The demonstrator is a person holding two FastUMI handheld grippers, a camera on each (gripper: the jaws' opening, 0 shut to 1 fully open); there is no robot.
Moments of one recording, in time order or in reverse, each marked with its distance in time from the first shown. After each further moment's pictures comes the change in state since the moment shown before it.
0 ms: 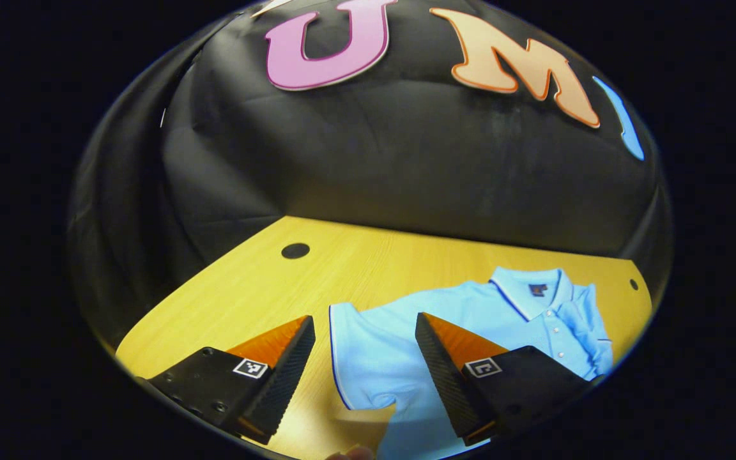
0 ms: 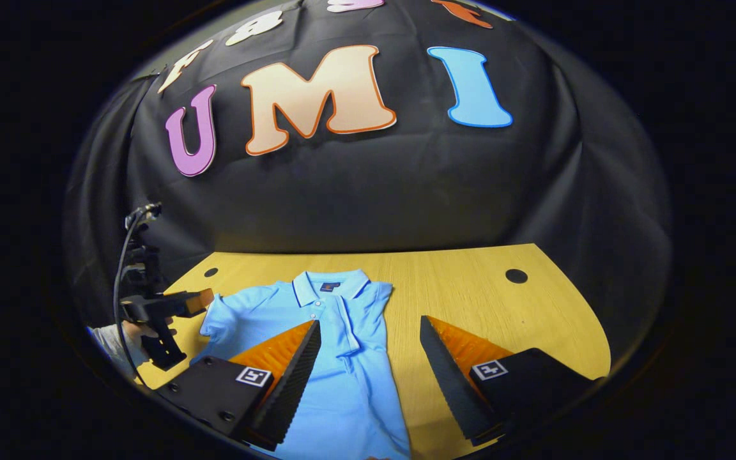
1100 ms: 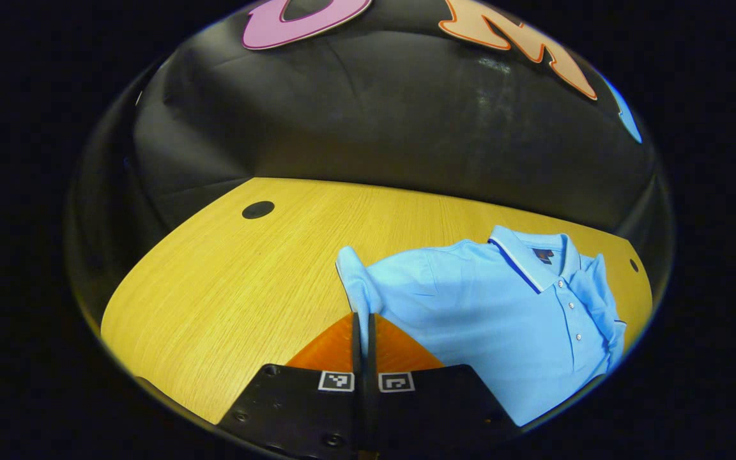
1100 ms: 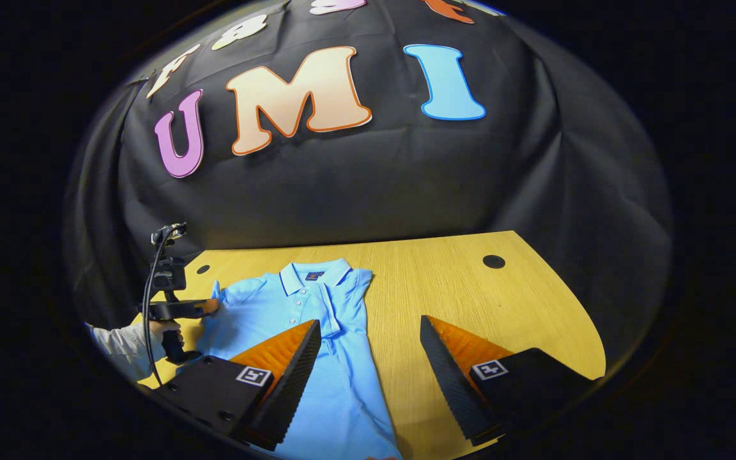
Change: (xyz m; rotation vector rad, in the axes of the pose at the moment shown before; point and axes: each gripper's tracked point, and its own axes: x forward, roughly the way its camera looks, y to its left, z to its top) left arm 0.031 -0.029 -0.031 0.032 0.121 -0.081; right arm -0.030 -0.025 -0.009 0.033 0.011 -0.037
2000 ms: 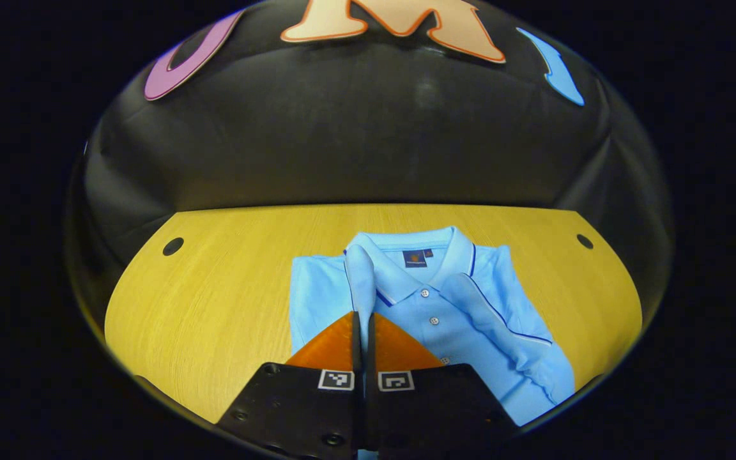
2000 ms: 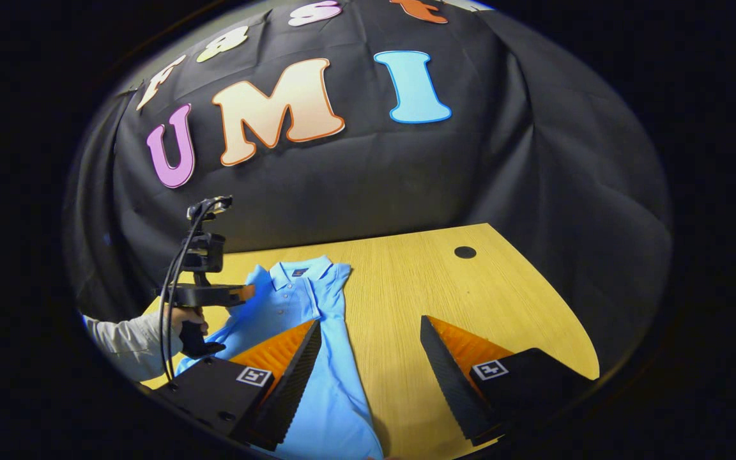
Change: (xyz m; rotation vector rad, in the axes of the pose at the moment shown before) left arm -0.029 -0.173 0.007 0.182 0.012 -0.208; right arm -0.038 -0.036 -0.014 0.049 0.000 -0.036
